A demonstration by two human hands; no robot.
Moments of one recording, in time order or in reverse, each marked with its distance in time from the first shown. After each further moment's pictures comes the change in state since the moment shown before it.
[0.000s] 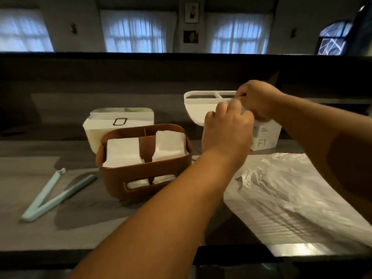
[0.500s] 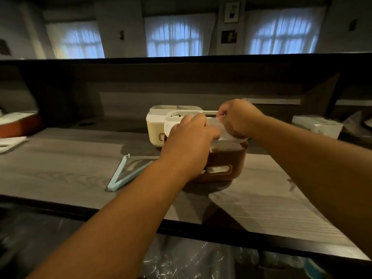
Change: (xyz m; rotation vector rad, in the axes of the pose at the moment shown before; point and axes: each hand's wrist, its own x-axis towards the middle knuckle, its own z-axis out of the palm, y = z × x) left_hand -0.096 -0.113 -0.112 0.060 -0.334 -0.248; right_hand -0.027 -0.177 0.038 0.148 -0.186 -0.055
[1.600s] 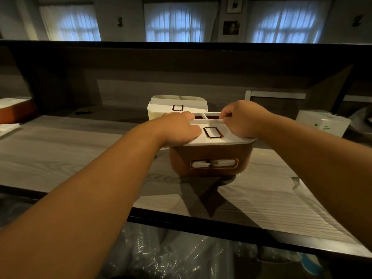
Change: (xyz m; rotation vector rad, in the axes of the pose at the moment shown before) left_hand 0.040 -0.072 0.014 -0.271 -0.376 -0.283; right_hand -0.002 0.016 0.023 -0.076 -0.065 -0.239
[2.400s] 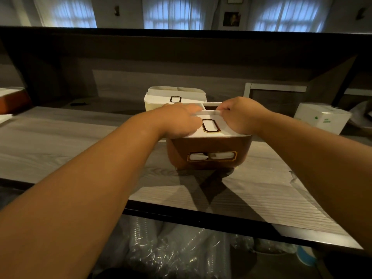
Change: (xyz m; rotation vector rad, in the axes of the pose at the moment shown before) left_hand 0.011 -0.001 0.005 0.089 -0.023 0.098; right_hand -0.005 -0.005 0.009 0.083 -0.035 0.057
